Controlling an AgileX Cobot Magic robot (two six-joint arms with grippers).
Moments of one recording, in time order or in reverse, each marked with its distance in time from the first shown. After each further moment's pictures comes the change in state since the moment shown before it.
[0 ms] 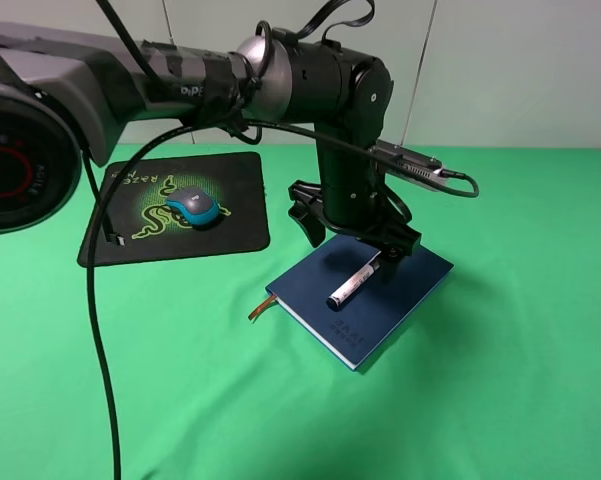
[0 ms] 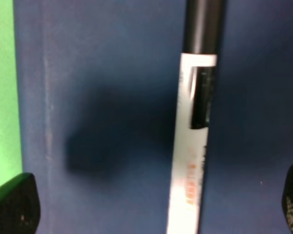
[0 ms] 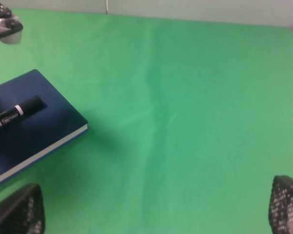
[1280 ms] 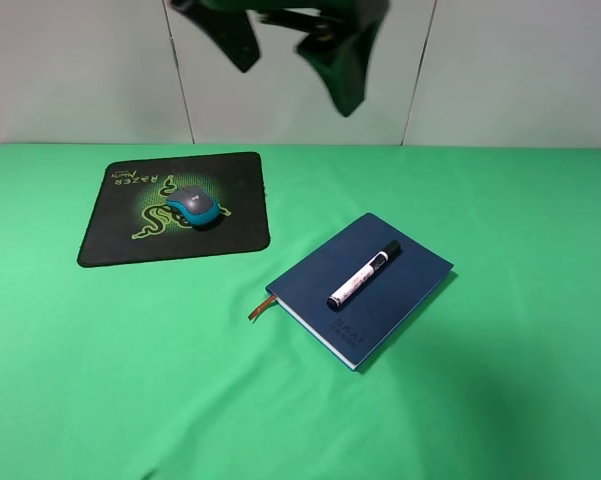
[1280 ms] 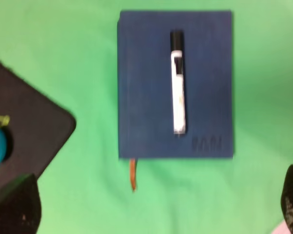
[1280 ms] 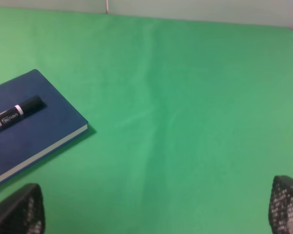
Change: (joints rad) left arm -0.003 -0.683 0.184 0.086 0.202 0.058; right arm 0.000 0.000 0.000 0.000 0.000 0.000
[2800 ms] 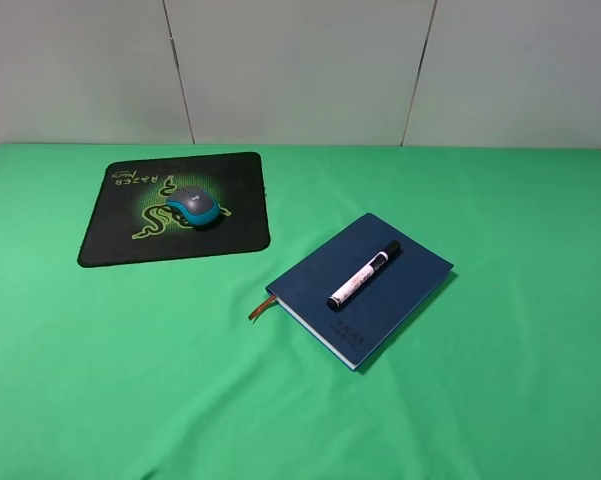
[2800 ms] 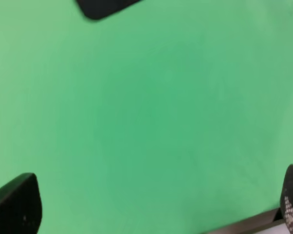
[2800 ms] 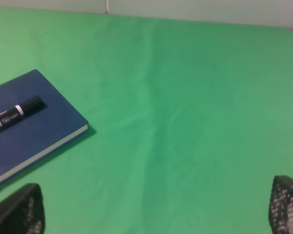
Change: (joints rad) left arm 0.544 -1.306 1.158 0.040 -0.017 0.032; right arm 0.000 0.000 0.000 0.001 0.000 0.000
